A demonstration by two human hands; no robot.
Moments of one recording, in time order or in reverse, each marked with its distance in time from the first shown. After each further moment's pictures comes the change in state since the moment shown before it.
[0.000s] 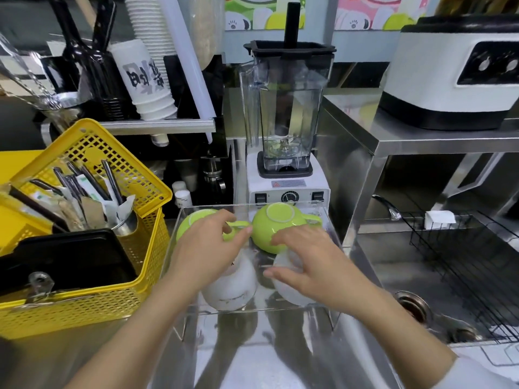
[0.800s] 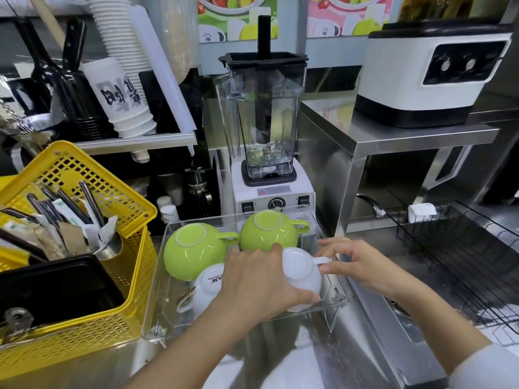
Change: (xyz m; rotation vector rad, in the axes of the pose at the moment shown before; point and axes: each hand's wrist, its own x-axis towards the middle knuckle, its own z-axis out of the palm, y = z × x) left_hand -0.021 0.059 0.046 0.542 -0.228 0.267; right_hand -0.039 0.081 -0.017 0.486 -0.113 0.498
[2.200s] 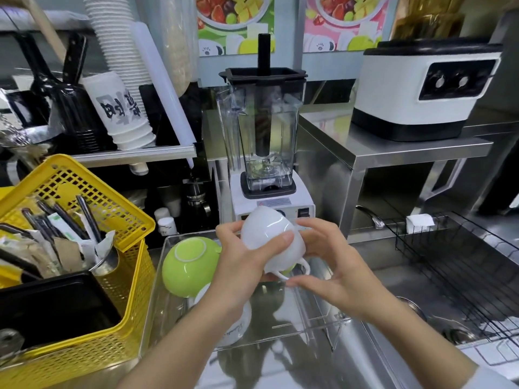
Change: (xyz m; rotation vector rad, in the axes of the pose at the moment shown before) left_hand 0.005 -0.019 -0.031 -1.615 0.131 -0.228; right_hand -0.005 -0.064 0.027 0.097 0.162 -0.501
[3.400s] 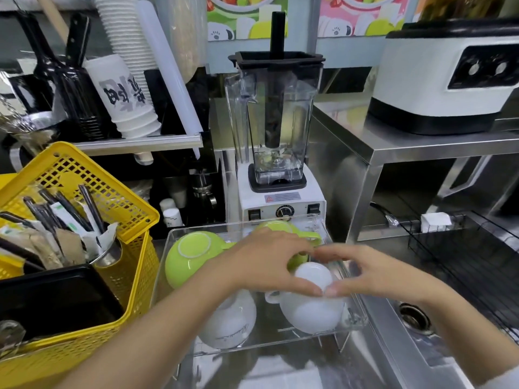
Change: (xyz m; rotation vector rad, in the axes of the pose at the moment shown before) left_hand 0.047 -0.003 0.001 1.364 -0.665 0.445; right_hand 0.012 0.017 -0.040 -0.064 -0.446 0.441
